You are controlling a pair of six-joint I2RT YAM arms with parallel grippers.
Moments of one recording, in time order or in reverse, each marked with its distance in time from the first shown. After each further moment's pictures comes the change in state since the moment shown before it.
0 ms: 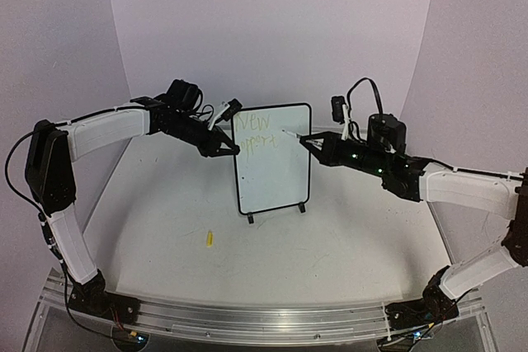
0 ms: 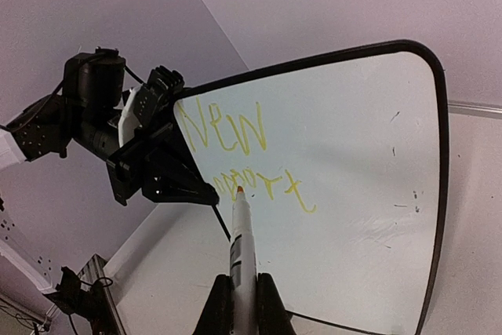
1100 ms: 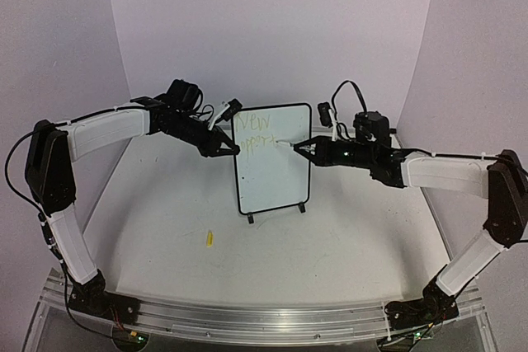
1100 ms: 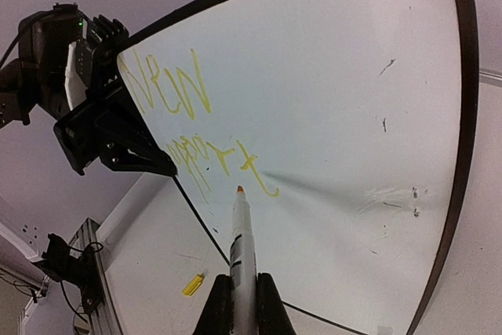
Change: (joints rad) left arm -0.002 -0.001 0.000 0.000 -0.001 0.000; right arm -0.086 0.182 0.091 -0.044 -0.196 -0.065
